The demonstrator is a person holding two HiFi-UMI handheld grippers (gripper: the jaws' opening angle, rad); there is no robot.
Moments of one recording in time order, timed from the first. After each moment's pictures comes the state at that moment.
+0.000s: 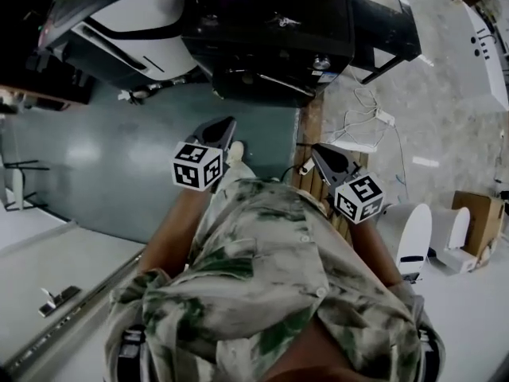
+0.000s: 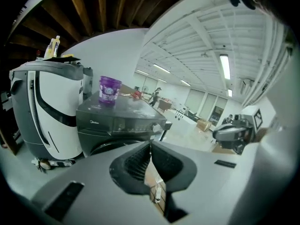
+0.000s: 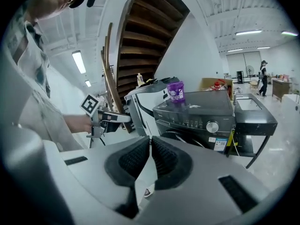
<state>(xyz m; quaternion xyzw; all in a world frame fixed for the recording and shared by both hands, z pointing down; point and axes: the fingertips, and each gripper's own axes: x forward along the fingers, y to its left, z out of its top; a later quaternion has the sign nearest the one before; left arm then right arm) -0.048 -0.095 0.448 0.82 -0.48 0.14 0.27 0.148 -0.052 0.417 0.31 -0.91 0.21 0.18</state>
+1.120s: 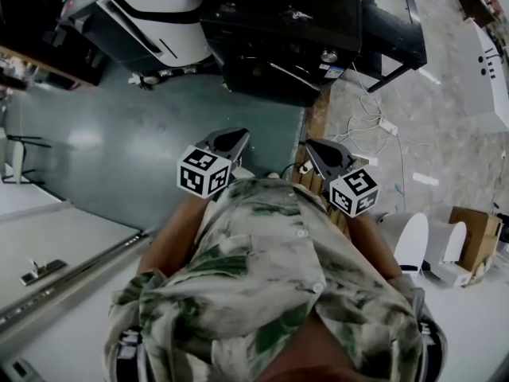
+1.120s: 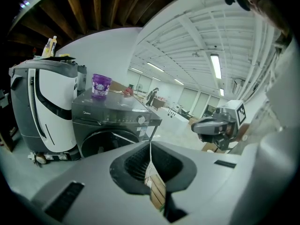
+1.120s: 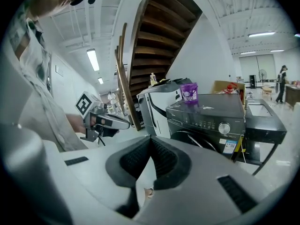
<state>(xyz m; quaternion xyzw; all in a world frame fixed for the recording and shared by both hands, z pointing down) -0.010 0.019 0.437 0.84 -0.45 0.14 0.28 0.131 0.016 0.406 0.25 -0.94 0.17 0.18</state>
